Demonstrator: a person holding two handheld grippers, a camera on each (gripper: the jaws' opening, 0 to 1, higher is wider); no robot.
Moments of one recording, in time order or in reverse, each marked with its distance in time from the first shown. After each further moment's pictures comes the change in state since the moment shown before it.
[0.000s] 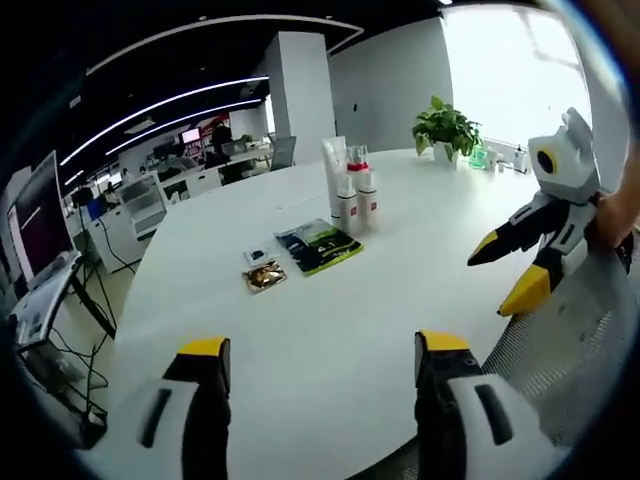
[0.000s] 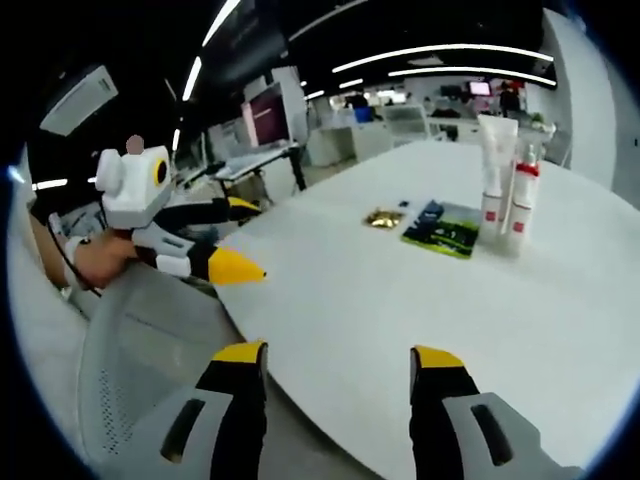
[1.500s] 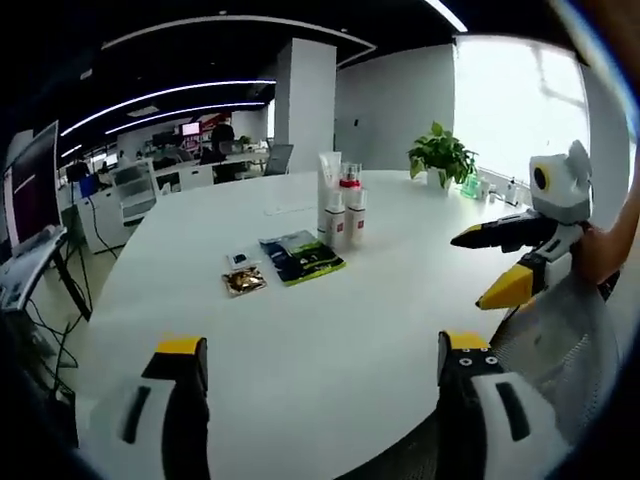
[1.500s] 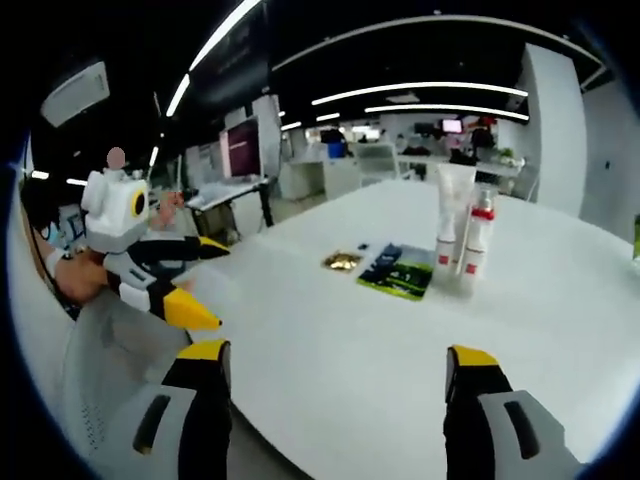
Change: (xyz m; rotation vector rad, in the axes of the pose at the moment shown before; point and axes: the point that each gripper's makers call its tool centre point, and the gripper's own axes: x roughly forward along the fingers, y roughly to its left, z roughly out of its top) left arm 0.002 -0.017 0.008 -0.139 -0.043 -0.089; right arm -0.018 -0.034 0.033 -0.017 -0.168 -0.163
